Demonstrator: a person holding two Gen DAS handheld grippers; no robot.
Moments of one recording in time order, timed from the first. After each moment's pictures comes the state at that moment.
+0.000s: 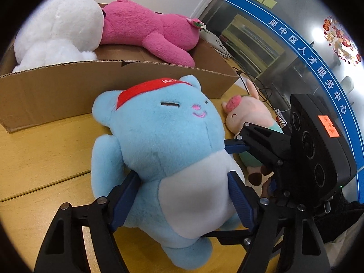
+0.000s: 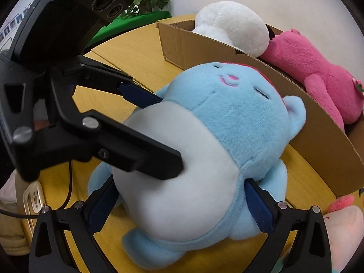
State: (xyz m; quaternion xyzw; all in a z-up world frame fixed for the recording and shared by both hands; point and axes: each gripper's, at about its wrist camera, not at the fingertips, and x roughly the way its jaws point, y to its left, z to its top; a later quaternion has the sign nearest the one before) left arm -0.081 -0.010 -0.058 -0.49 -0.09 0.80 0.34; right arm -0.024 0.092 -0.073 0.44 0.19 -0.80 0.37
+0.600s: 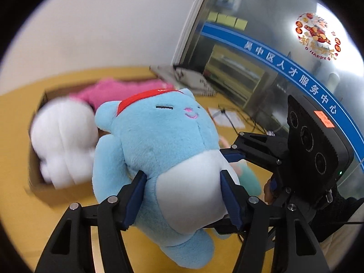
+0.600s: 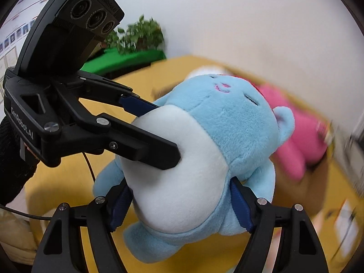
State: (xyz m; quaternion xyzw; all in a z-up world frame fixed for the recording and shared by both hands) left arm -0.098 -0.001 0.085 -0.36 -0.03 0.87 0.33; right arm -0.042 0.107 0.049 0.31 0.18 -0.86 0.37
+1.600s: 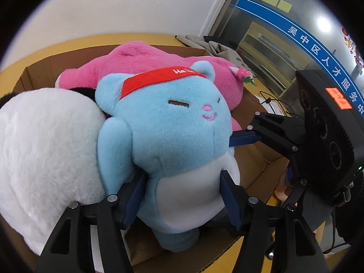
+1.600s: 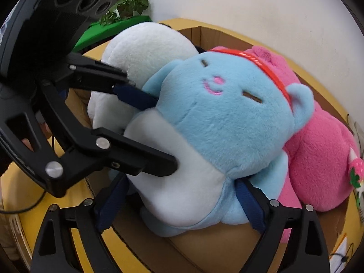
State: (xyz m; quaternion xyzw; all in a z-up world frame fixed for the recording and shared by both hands) left arm -0.206 0.036 -0.007 -0.47 -0.05 0.83 0.28; right arm -0.219 0.100 -0.042 0.43 0.20 -0.81 0.35
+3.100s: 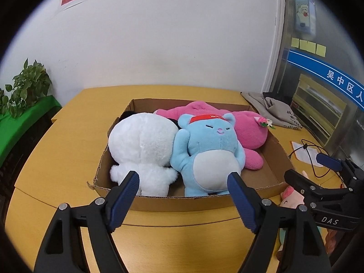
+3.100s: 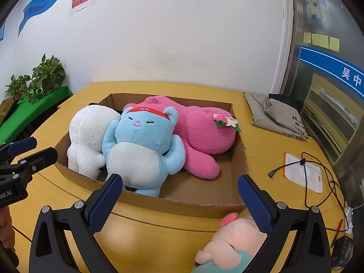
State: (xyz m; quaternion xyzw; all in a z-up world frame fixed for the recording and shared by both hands) left arm -0.066 -0.018 0.062 -0.33 -0.04 0.94 0.04; right arm -0.088 0.177 0.053 0.33 0.06 -0.94 0.08
